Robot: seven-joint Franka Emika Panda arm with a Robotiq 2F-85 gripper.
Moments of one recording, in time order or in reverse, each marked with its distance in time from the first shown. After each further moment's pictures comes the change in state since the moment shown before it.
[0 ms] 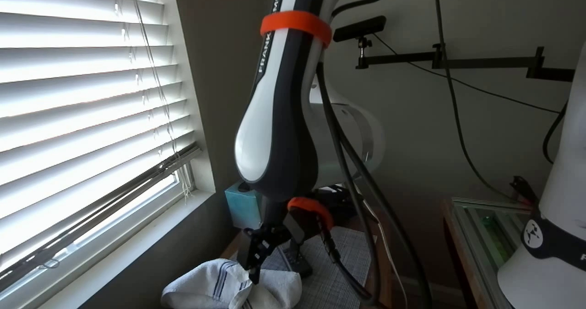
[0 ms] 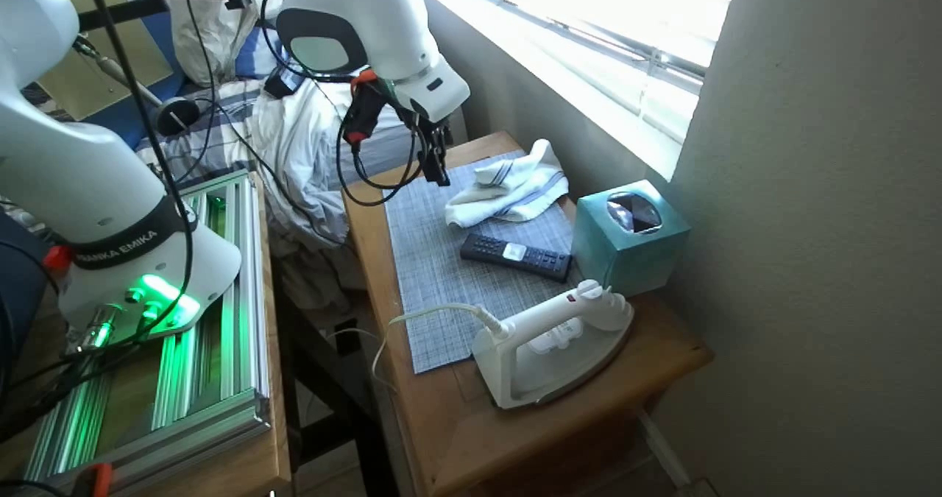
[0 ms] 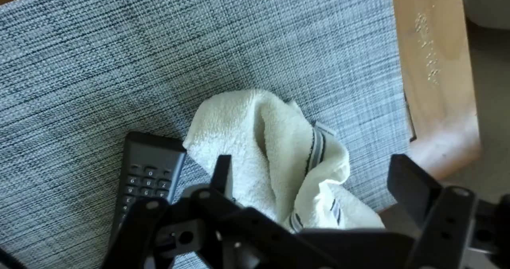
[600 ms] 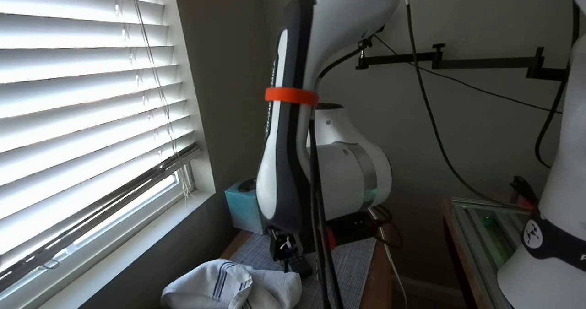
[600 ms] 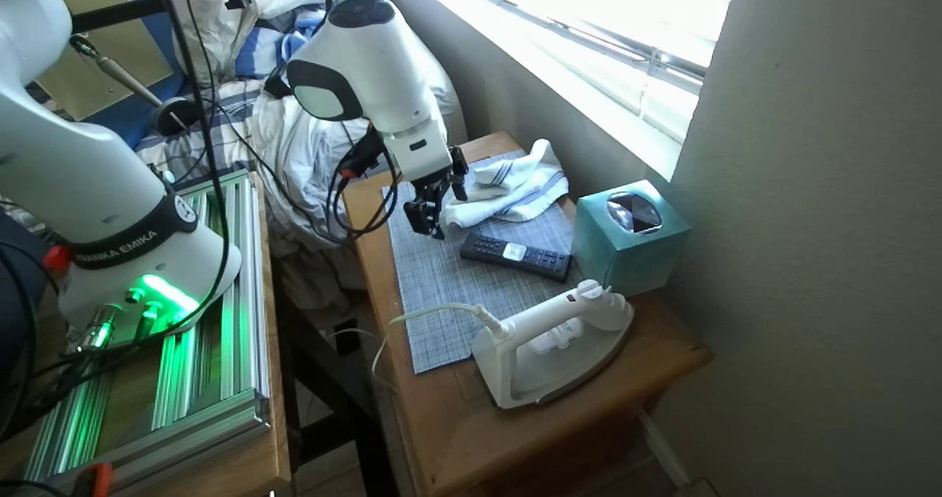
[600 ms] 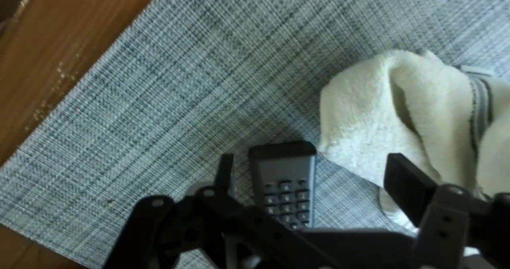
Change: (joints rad) arm 0.097 0.168 -0.168 0.011 0.121 0.184 0.184
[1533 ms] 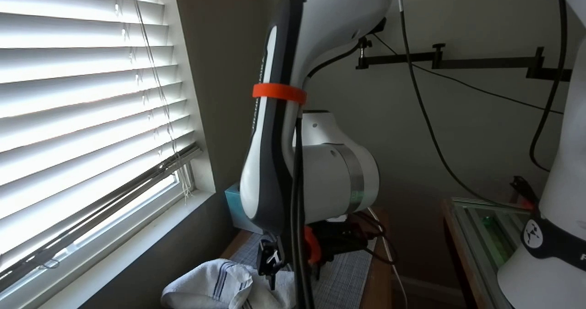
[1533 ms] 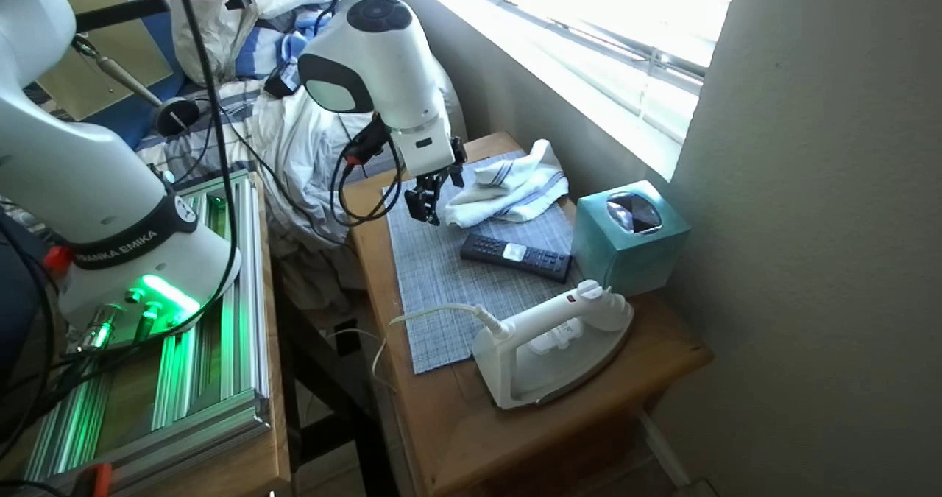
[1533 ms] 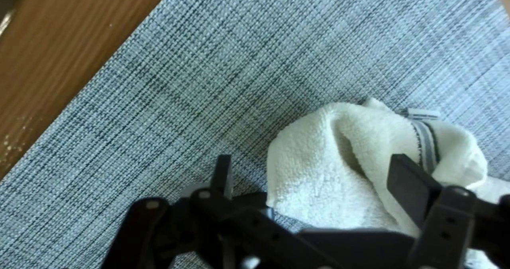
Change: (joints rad) arm -0.057 0.027 0.089 0.050 0.003 -0.082 0.056
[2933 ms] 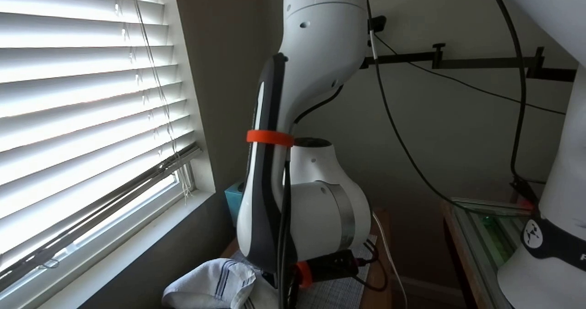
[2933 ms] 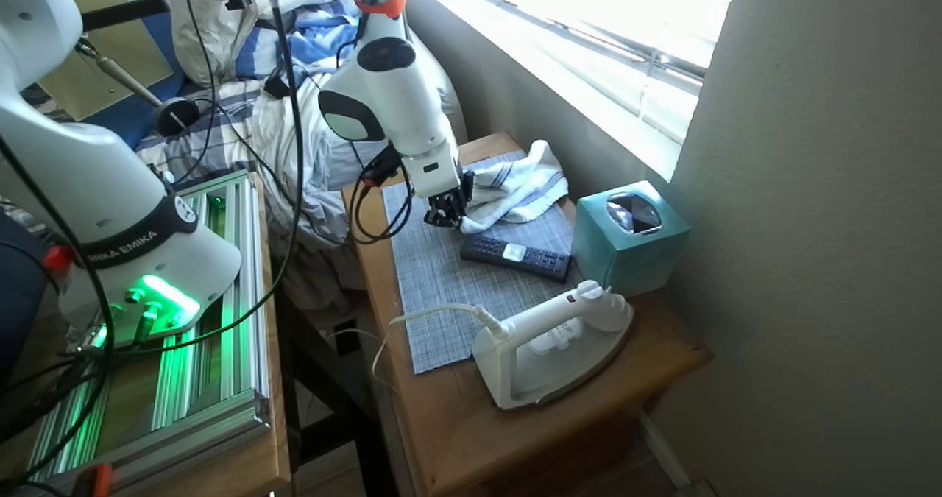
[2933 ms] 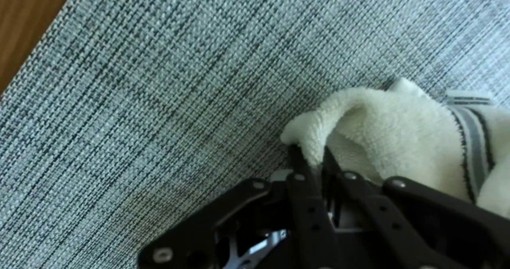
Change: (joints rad) arm -0.076 0.235 0.065 0.100 -0.023 0.236 0.000
